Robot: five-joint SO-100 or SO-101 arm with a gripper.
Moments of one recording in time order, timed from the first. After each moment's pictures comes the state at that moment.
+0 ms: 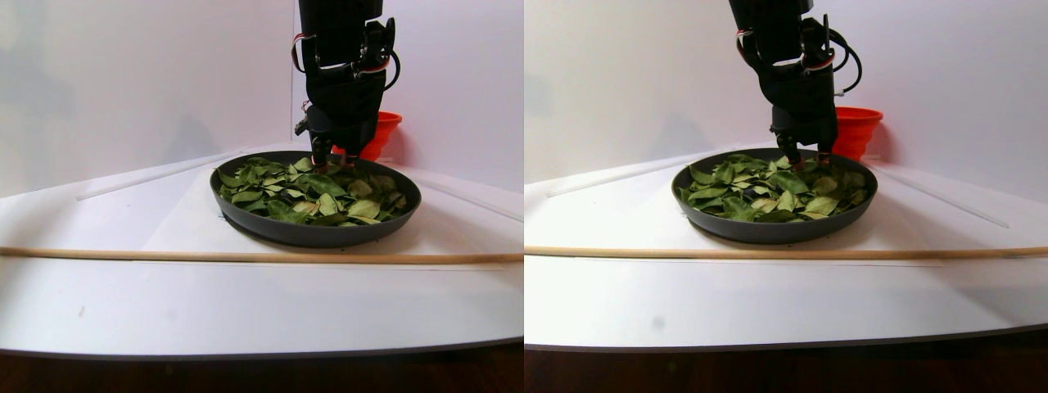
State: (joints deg) arm 20.6 65.9 98.8 -22.2 -103.1
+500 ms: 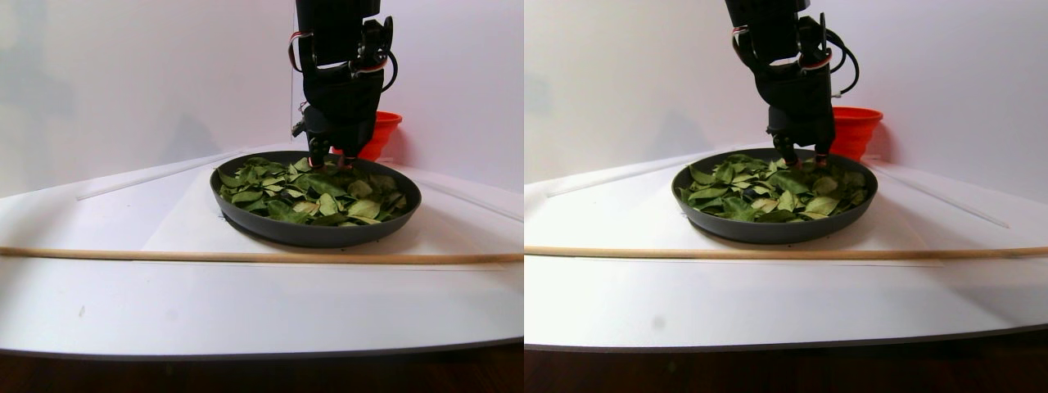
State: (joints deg) arm 19.5 67.3 100.9 -22.2 -103.4
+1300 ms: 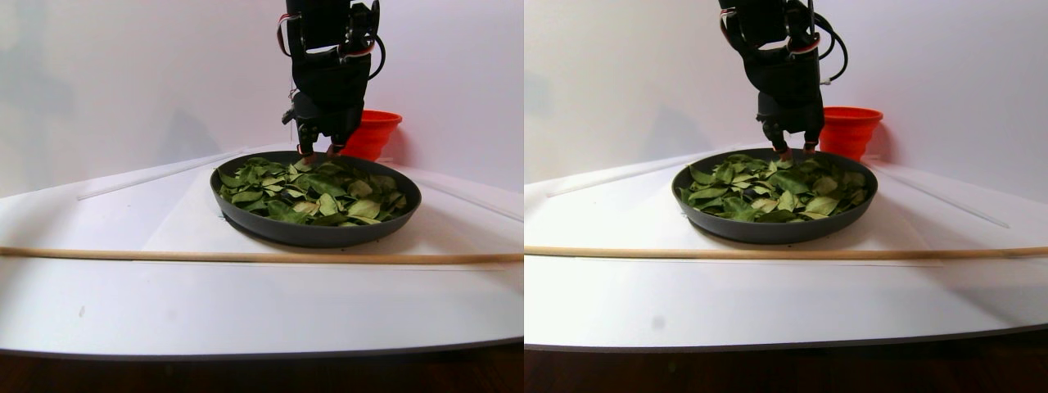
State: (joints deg) arm 17.3 72.4 103.2 -21.2 -103.1
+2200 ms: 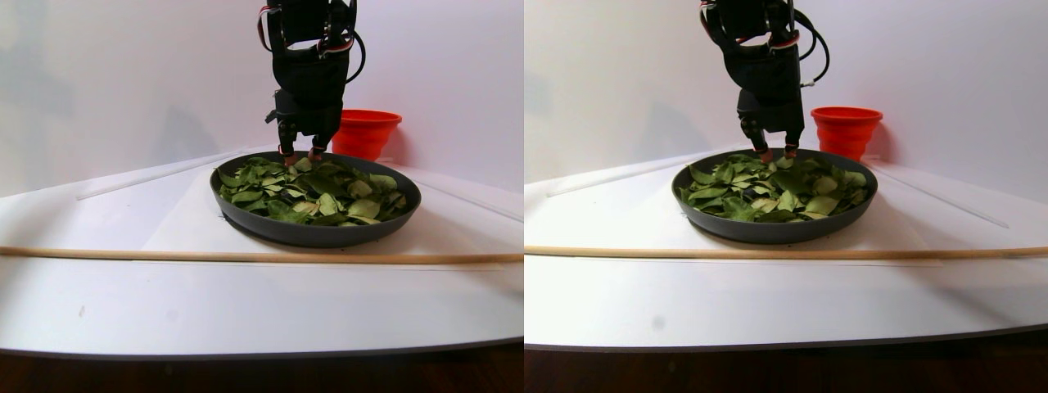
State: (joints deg) arm 12.9 75.1 104.6 -15.3 -98.9
